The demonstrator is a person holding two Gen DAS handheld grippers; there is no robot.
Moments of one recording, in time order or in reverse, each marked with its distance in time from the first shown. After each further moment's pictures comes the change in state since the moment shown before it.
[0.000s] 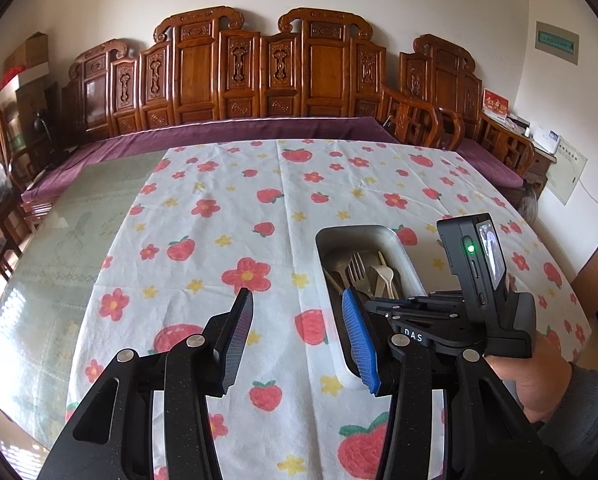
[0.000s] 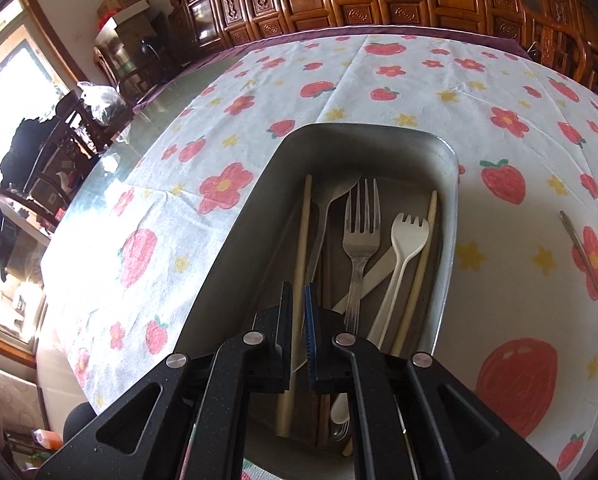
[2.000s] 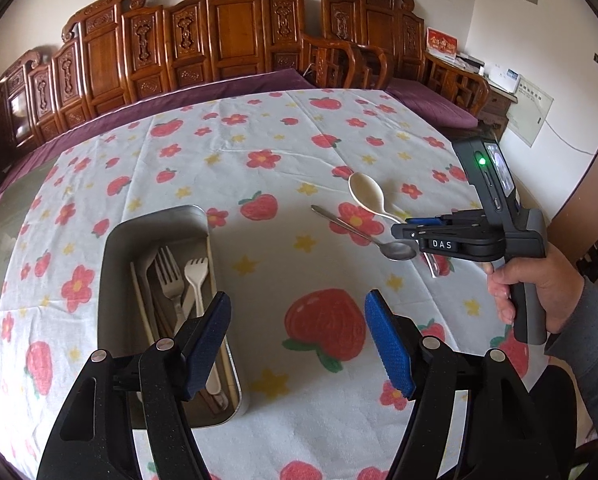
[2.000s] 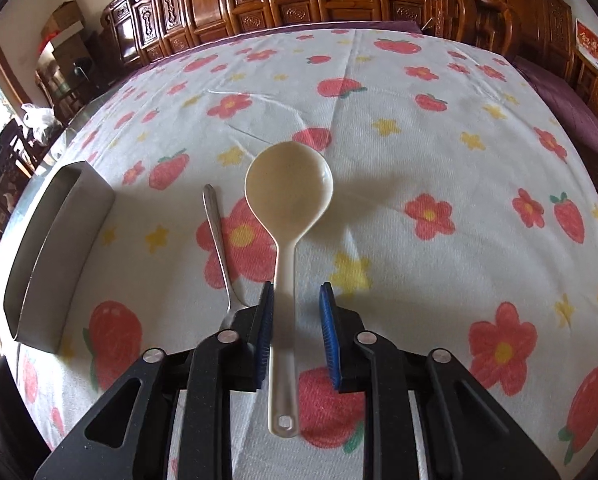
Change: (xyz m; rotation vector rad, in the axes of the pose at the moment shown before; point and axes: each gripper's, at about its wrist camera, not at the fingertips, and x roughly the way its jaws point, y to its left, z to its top) left arm 0.096 -0.201 0.005 0.138 0.155 -0.126; right arm -0.078 -0.276 -0.028 0.076 -0.014 -0.191
